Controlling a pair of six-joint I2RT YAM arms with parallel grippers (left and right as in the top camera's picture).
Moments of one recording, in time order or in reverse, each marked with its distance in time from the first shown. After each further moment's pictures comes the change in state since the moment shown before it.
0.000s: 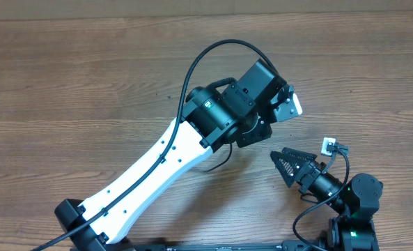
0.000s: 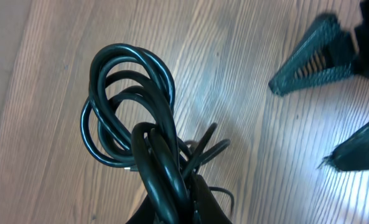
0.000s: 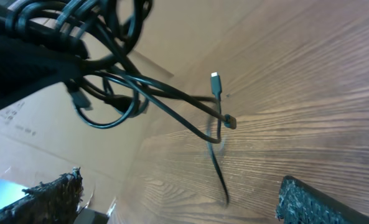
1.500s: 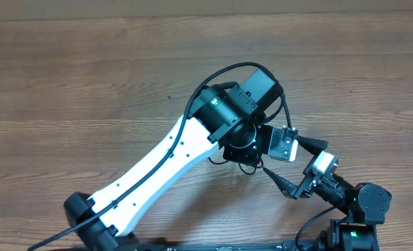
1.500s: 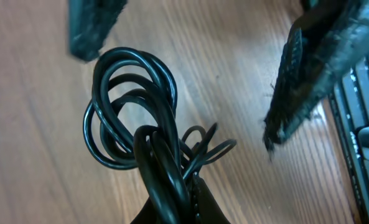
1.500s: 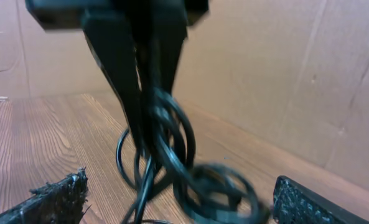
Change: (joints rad) left arm 0.000 0.041 0.000 -0.180 0.269 0.505; right arm 0.000 0.000 0.000 0.289 -0.099 -0.855
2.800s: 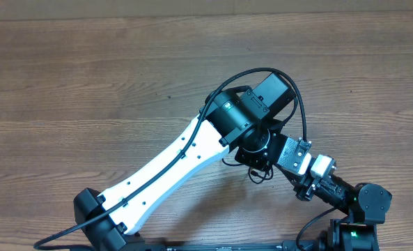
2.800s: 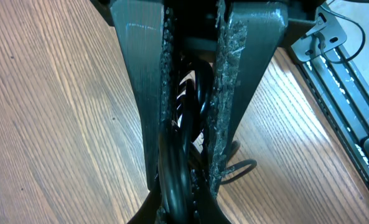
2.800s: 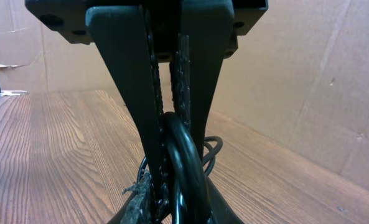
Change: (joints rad) left arm -0.040 0.029 0.000 0.079 0.111 0.133; right arm -0.005 -0.001 0.000 -0.009 -0.074 -0.015
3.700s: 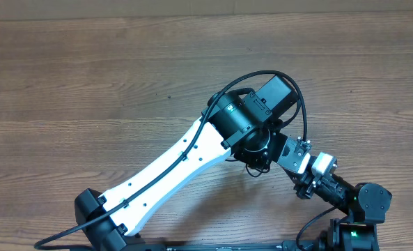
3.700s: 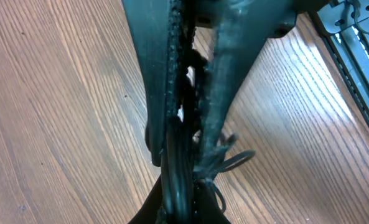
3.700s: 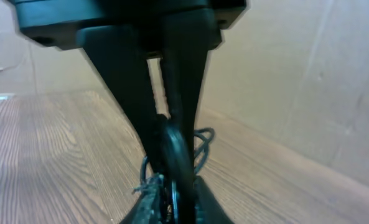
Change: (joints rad) left arm -0.011 0.000 0.000 0.008 -0.121 0.000; right arm -0.002 0.001 0.000 -0.010 0.036 0.005
